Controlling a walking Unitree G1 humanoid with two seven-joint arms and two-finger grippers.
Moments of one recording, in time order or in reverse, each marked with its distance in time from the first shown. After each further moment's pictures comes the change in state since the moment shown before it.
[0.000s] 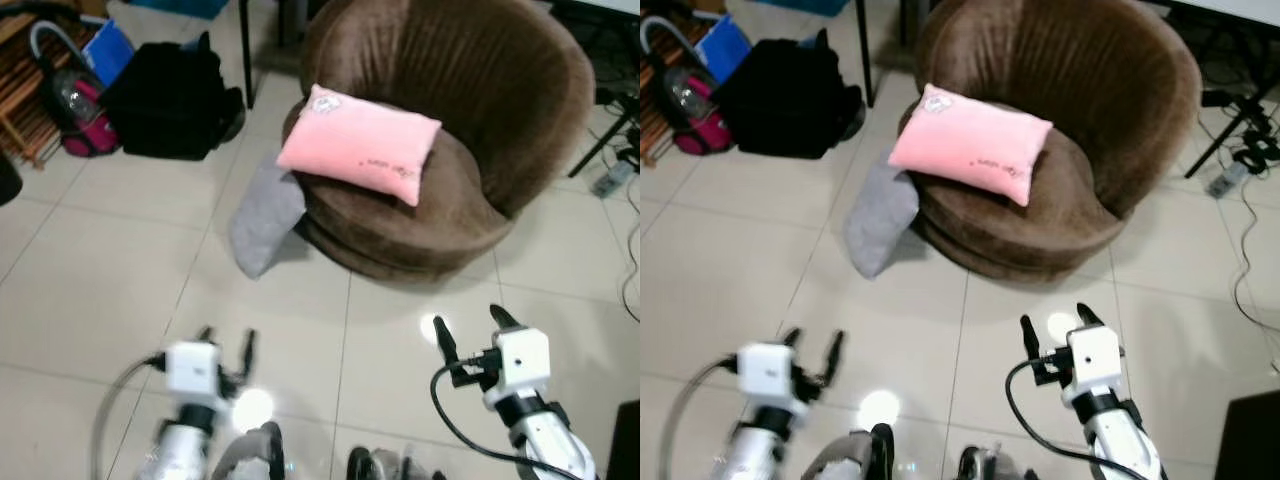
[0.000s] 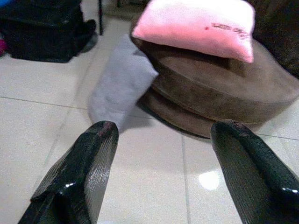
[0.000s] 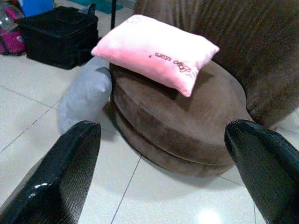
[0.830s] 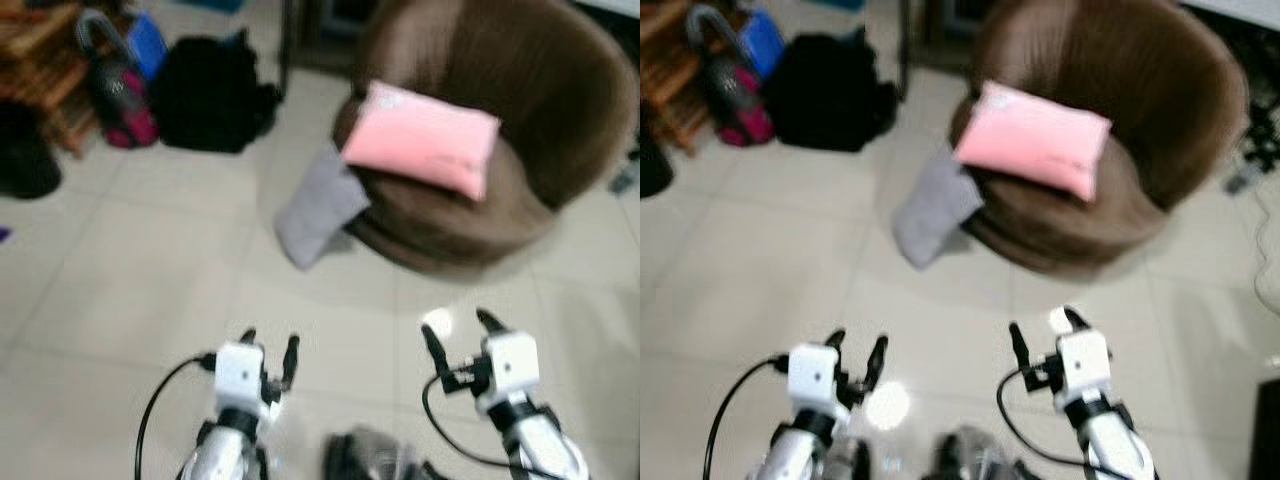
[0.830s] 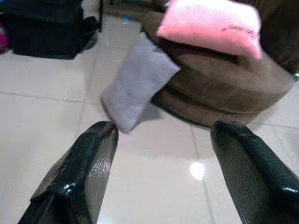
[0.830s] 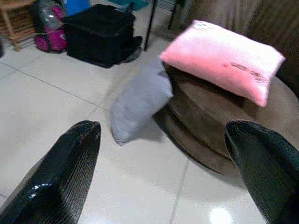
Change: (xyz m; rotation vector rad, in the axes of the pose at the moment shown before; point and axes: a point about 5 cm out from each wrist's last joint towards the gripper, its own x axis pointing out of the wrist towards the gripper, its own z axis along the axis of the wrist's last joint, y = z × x) left arm 0.001 -0.044 0.004 -0.015 0.010 -0.084; right arm 0.000 0.010 -0.001 0.007 0.006 0.057
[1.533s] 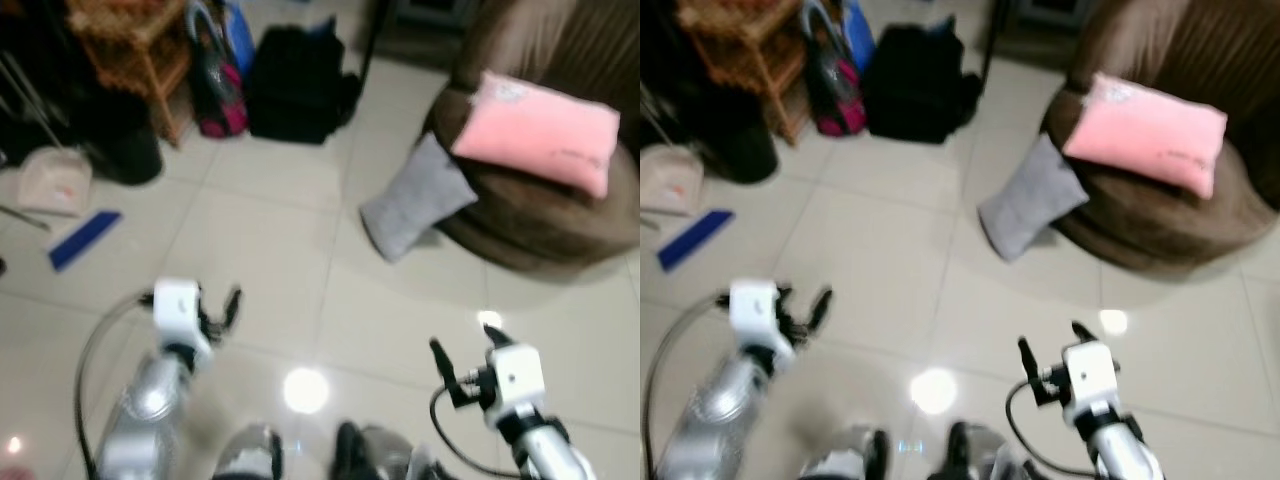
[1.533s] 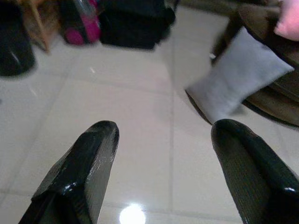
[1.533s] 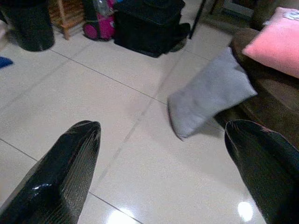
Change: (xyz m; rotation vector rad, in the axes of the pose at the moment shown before) left arm 0.041 0.082 0.019 -0.027 0.068 0.037; right arm -0.008 -0.004 -0.018 -0.015 0.070 0.006
